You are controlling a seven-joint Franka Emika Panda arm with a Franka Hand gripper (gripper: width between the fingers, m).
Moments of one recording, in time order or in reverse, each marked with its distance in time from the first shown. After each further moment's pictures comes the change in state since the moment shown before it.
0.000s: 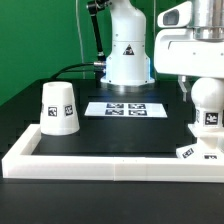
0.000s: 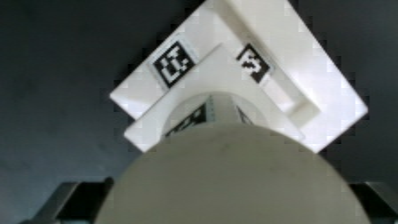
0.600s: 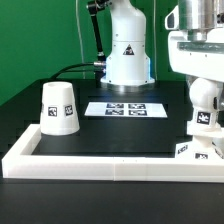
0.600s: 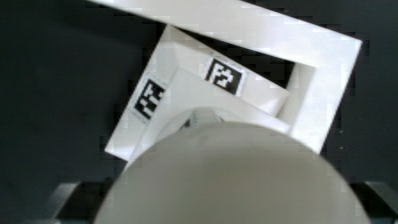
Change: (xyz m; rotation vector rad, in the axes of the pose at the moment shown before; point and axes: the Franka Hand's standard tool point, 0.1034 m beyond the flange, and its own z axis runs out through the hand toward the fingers) arm -0.004 0.002 0.001 0.008 -0.055 0.413
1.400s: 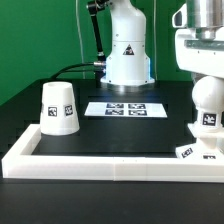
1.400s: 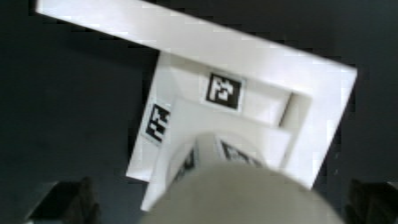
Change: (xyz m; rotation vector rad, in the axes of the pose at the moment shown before) arm -0.020 0.005 -0.004 -0.013 -0.004 -0.131
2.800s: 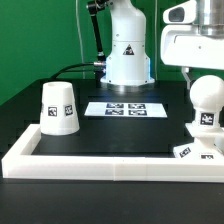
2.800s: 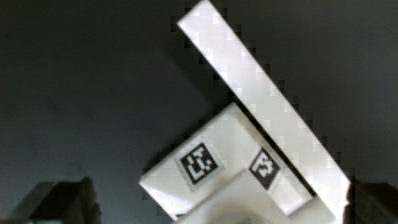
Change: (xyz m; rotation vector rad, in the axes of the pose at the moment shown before) arm -0.018 0.037 -0.002 -0.103 -0.036 -0.612
